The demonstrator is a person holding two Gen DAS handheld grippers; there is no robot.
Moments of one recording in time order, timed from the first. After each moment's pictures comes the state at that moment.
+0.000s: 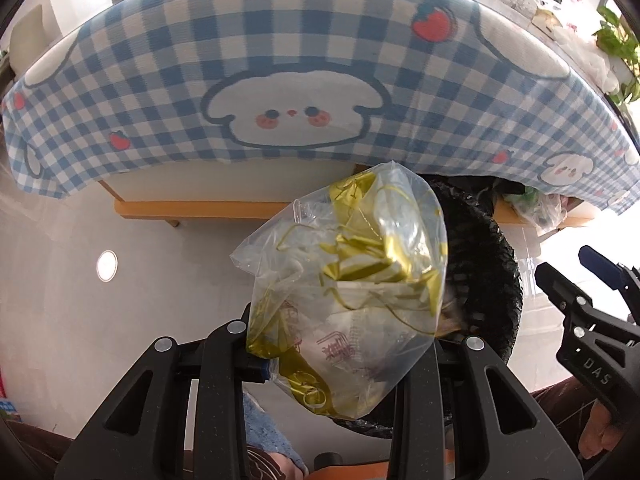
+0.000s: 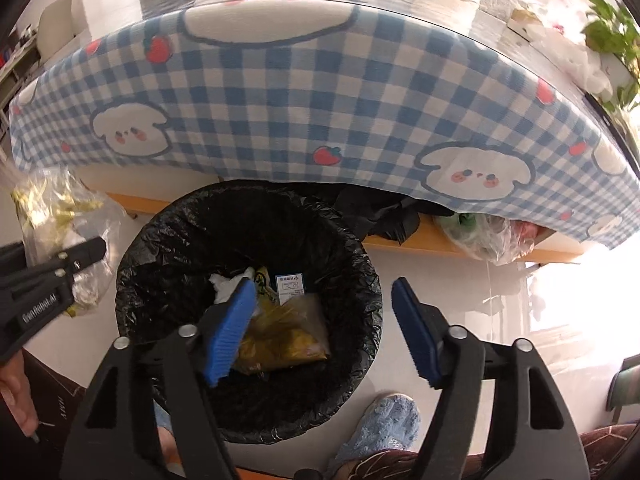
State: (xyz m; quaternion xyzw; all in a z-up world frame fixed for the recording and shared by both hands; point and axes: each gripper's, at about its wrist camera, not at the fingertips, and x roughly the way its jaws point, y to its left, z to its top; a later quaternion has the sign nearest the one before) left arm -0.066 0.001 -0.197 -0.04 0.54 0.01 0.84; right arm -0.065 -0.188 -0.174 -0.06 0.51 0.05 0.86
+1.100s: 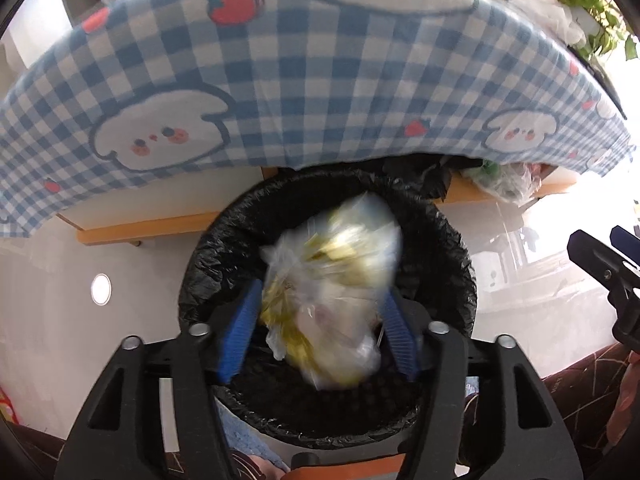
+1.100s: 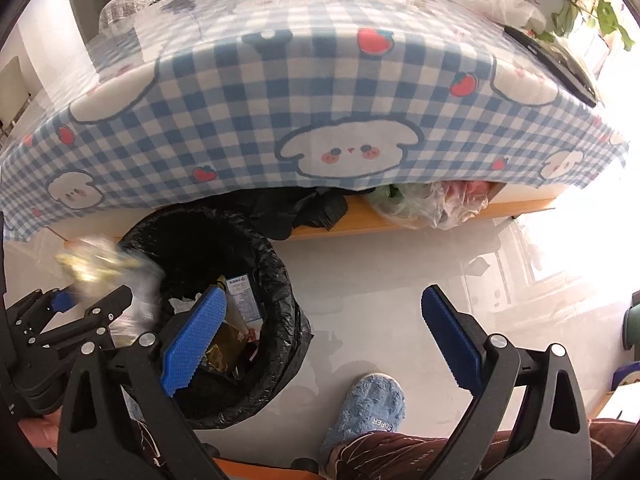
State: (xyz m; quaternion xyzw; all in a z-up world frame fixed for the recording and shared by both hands) left arm -0.053 -0.081 -0.198 0.00 0.55 -0.04 0.84; right arm -0.068 -0.278 -0.146 0.02 0.52 -0.02 0.86
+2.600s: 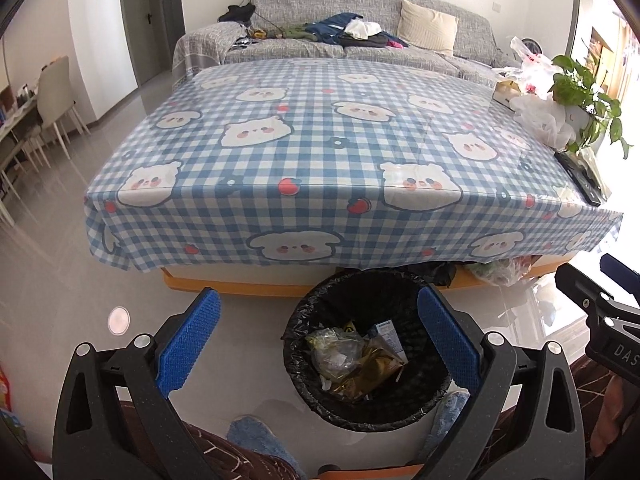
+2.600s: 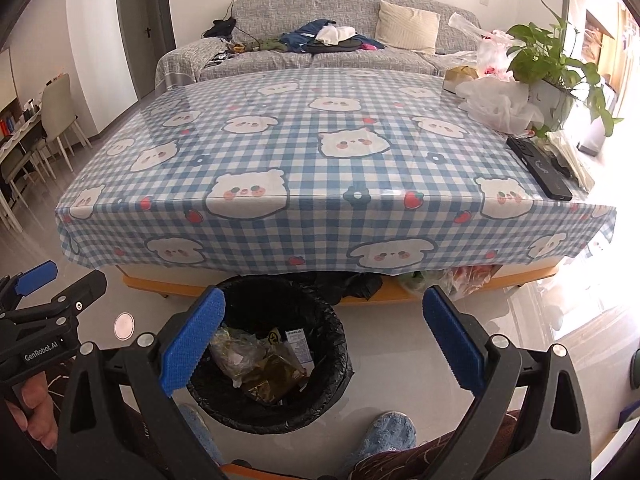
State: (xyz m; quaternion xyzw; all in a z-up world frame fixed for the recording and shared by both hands) left arm -0.120 -0.020 -0.036 -0.02 0.42 0.02 0.91; right arm -0.118 -0.236 -0.021 0.01 0.41 0.03 0.91
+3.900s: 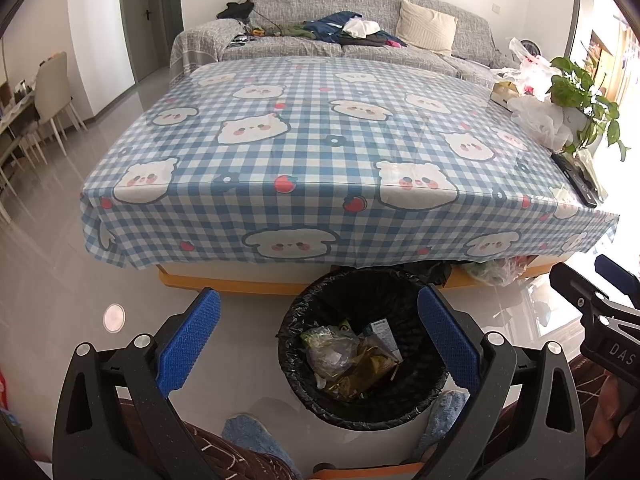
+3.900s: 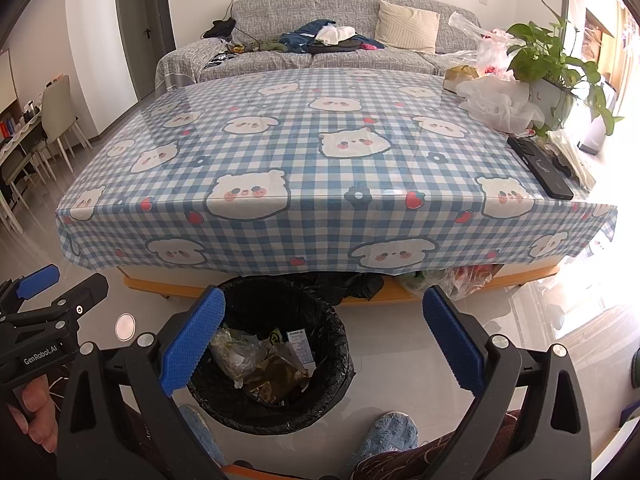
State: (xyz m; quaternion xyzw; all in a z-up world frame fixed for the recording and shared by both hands) left arm -0.121 -0.022 -0.036 -0.02 0.42 0.02 0.91; right arm -0.117 -0.236 -0.021 0.01 0.41 0.03 0.91
